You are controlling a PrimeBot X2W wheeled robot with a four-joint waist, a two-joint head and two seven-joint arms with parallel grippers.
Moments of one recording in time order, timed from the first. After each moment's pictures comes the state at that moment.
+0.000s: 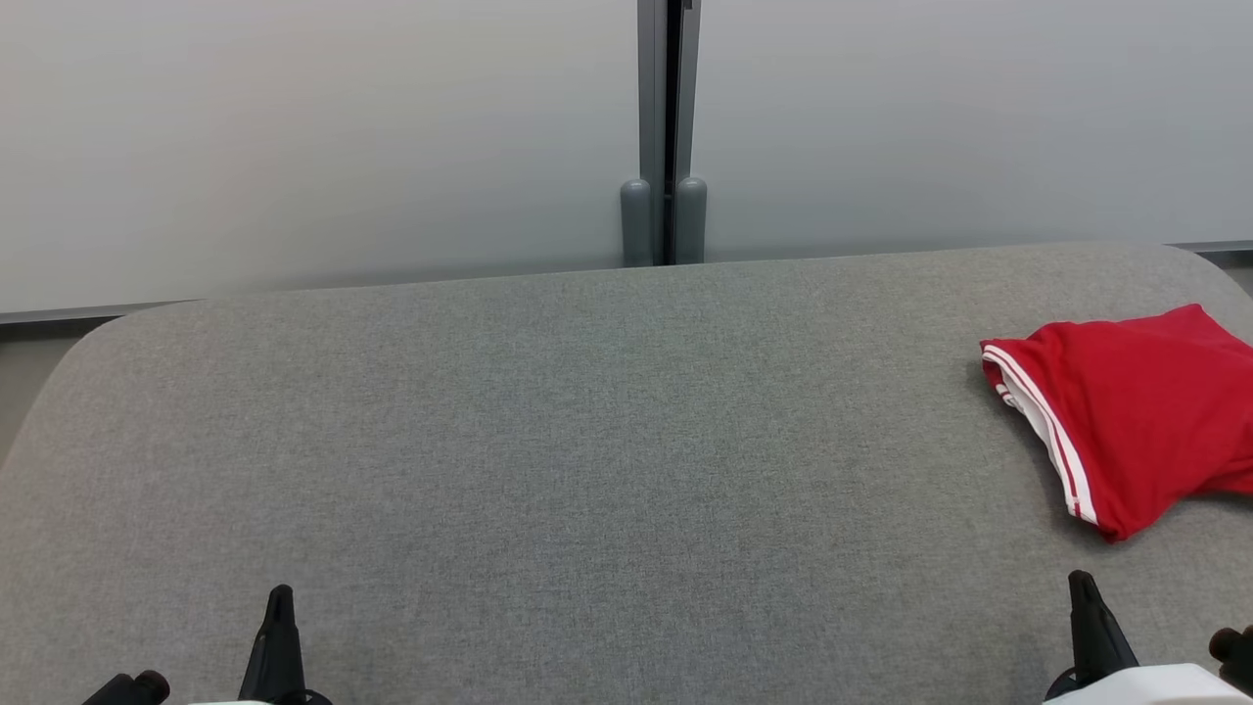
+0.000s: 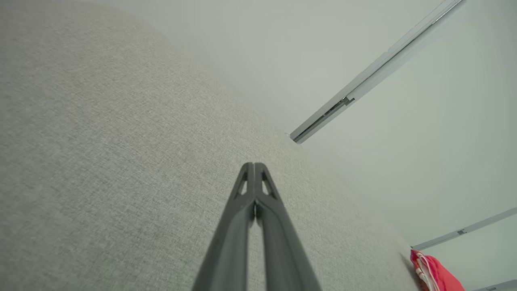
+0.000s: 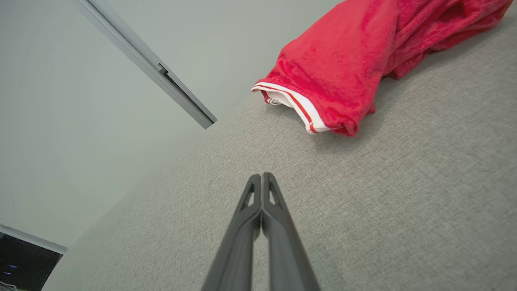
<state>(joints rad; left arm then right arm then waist) 0.11 0.04 0.05 0.22 -0.81 -0.04 -0.11 0.04 -0.05 -0.06 0.31 0.70 0.13 -0.10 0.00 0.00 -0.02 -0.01</state>
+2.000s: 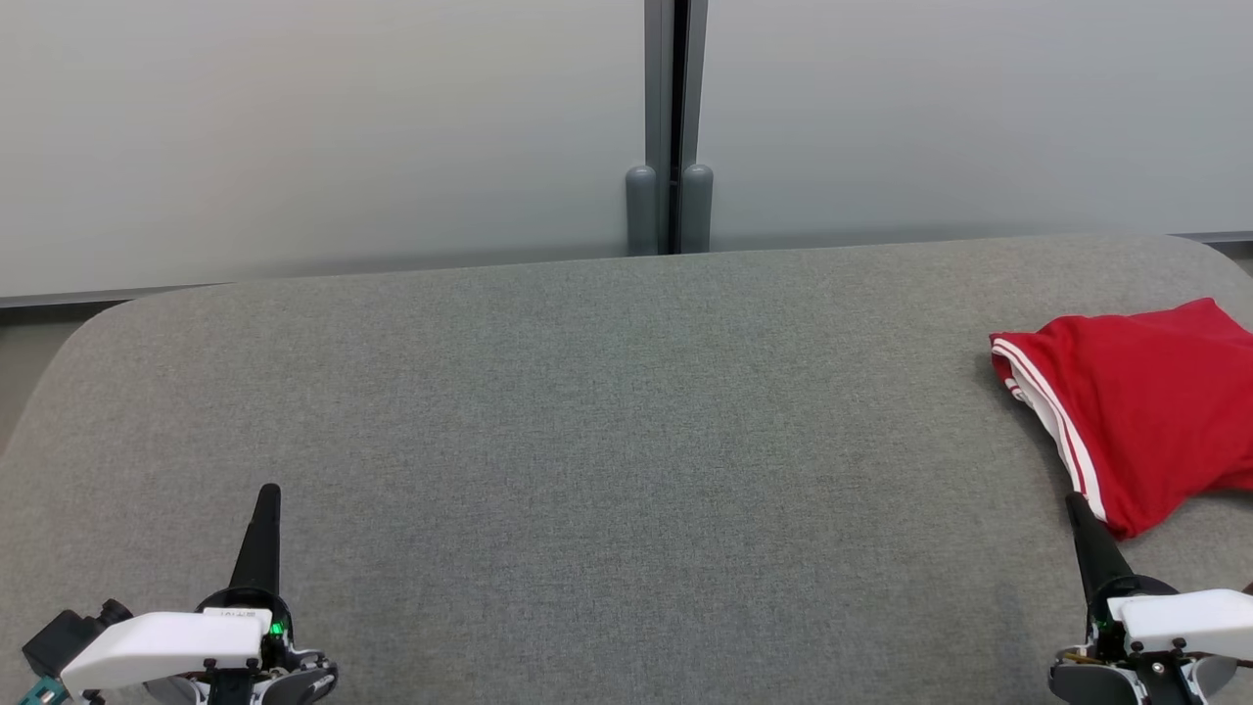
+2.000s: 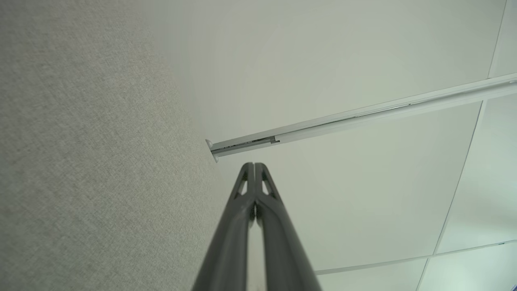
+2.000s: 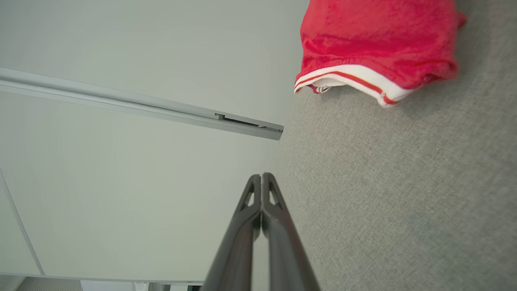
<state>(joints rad) -0.05 0.04 0.10 0.24 -1.40 -0.11 0.06 -0.06 -0.05 -0.10 0.26 1.37 0.13 0.06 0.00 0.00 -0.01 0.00</state>
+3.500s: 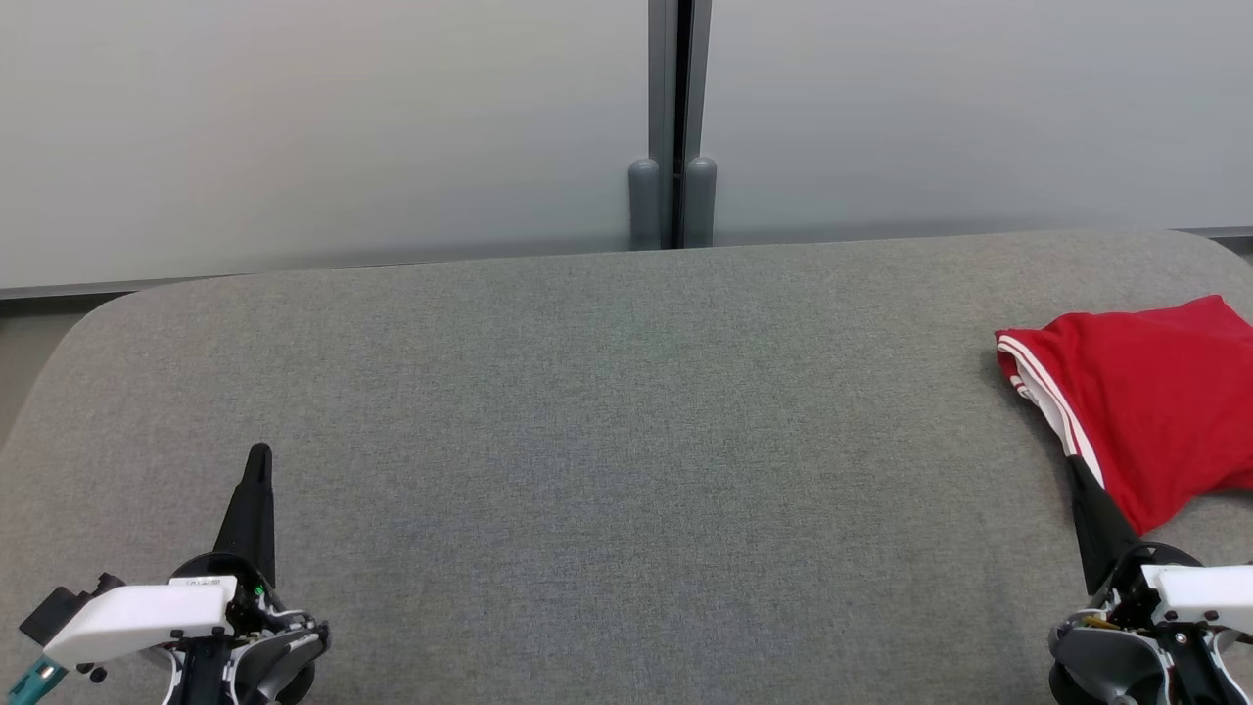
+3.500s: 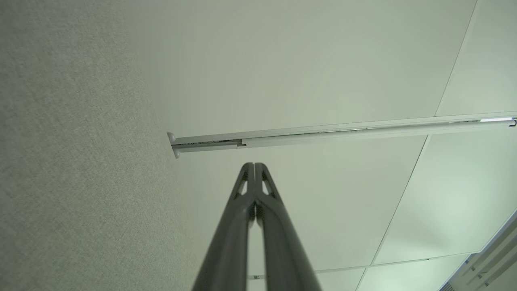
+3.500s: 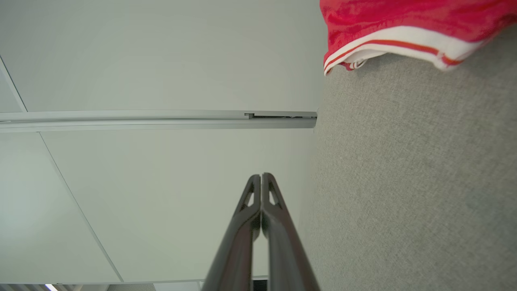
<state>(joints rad) -0.10 0.05 0.11 0.25 -1.61 -0.13 0.11 -0.11 -0.05 -0.11 0.25 1.61 0.13 0.11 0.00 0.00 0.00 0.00</state>
